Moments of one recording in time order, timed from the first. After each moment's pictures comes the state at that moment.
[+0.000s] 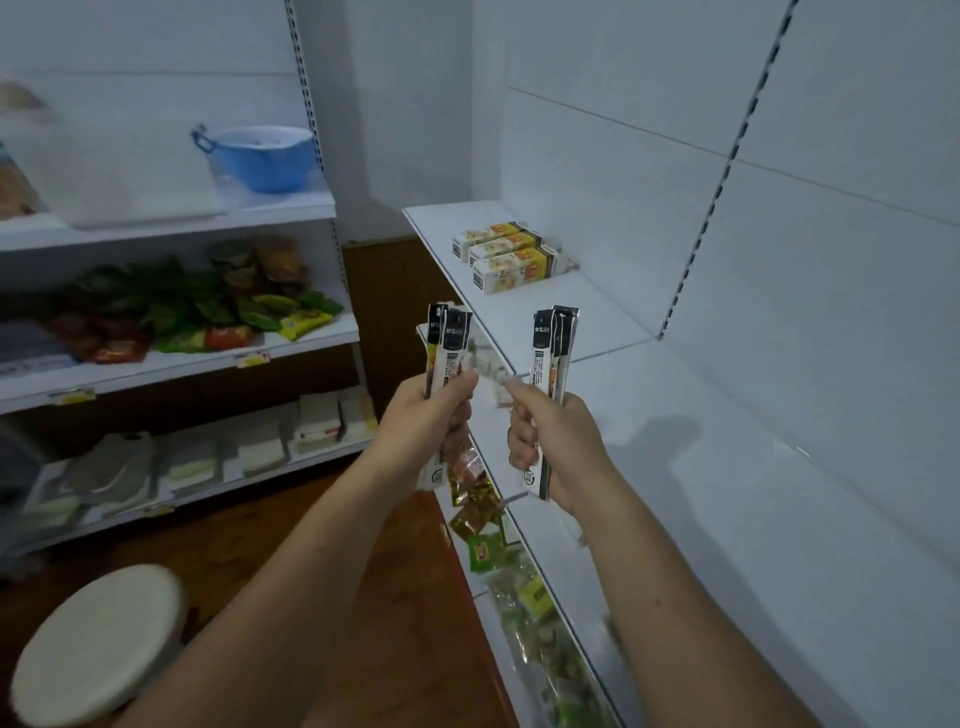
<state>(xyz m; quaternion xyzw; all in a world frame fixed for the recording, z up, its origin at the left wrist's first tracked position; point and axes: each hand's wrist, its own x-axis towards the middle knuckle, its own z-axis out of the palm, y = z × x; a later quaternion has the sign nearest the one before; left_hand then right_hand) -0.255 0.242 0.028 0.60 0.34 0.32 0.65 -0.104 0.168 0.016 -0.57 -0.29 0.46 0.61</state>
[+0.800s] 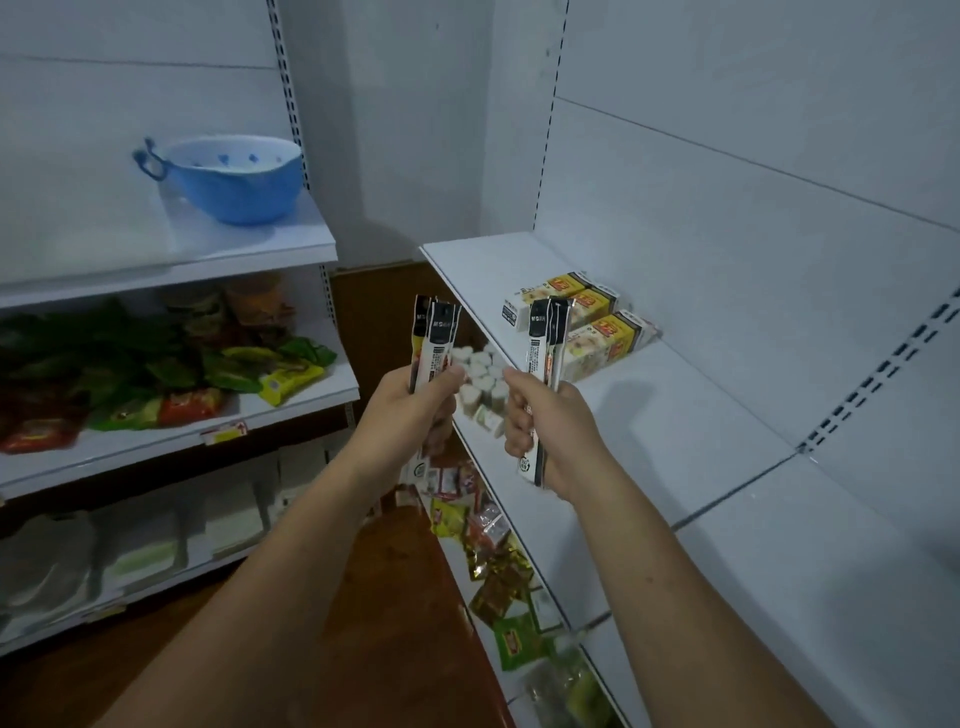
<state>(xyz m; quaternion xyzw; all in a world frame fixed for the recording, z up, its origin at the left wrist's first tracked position) -0.260 0.558 0.022 0.63 0.31 0.30 0.64 -0.100 0.474 0.019 -0.59 -0.24 0.45 0.62</state>
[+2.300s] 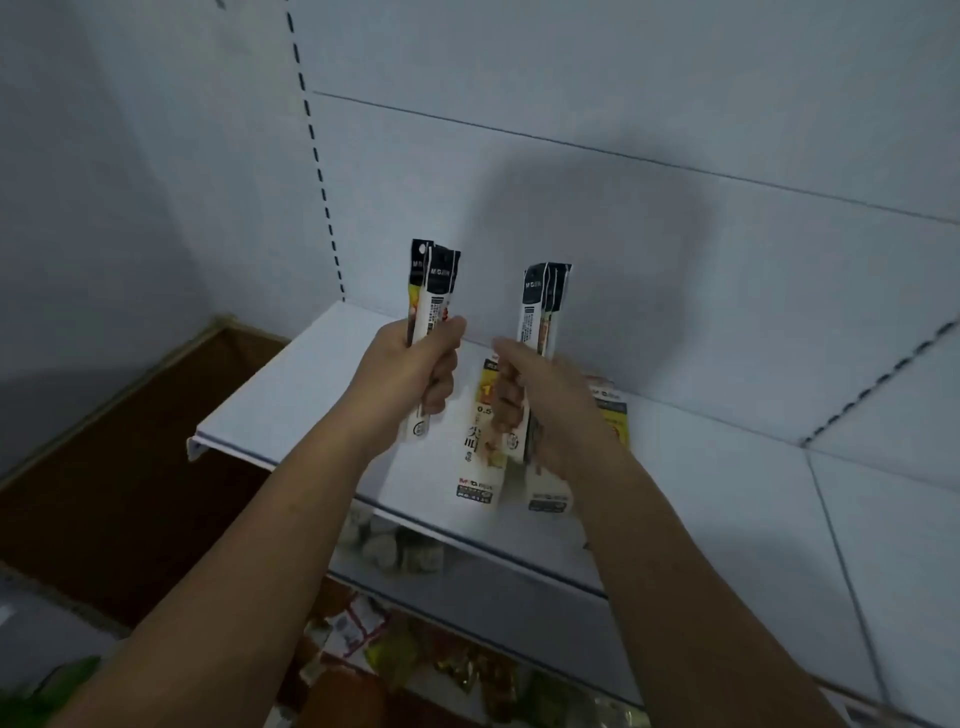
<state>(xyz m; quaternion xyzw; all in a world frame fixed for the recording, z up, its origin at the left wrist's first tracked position) 0.026 0.881 0.047 0.66 0.07 0.05 0.74 0.066 0.720 0.040 -0.63 -0.01 0.21 0.75</state>
